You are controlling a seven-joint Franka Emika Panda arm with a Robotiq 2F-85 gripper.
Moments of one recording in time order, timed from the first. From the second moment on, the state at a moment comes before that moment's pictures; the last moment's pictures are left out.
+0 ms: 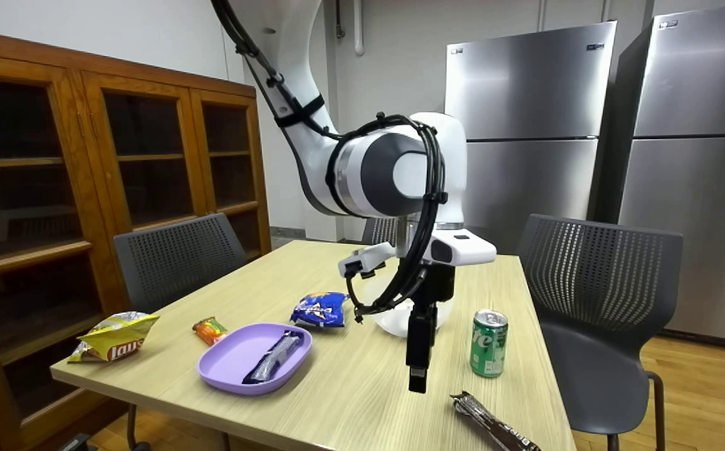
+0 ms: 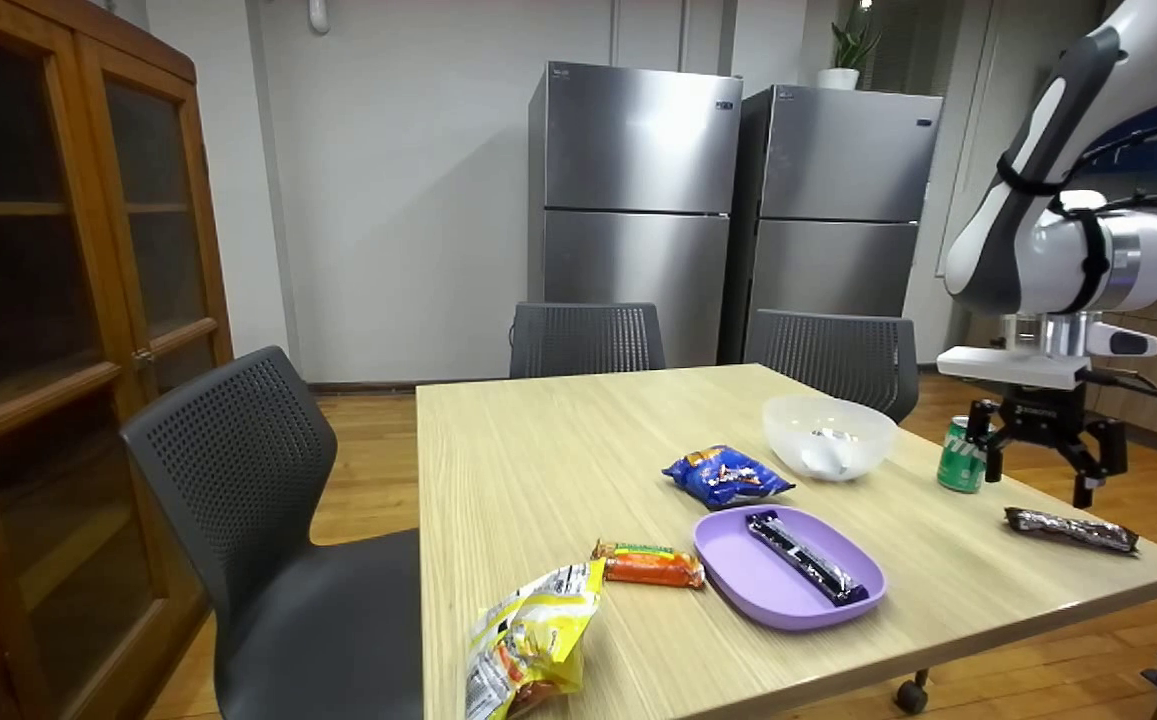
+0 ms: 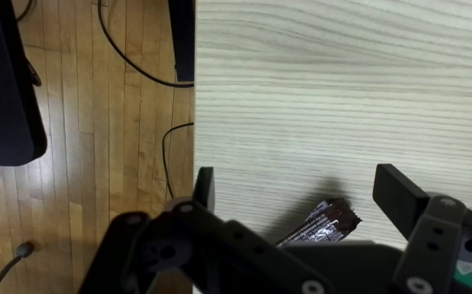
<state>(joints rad) -0.16 0.44 -0.43 -2.26 0.16 2.52 0.84</state>
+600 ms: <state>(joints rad) -0.23 0.57 -0.43 -2.14 0.25 2.50 0.97</state>
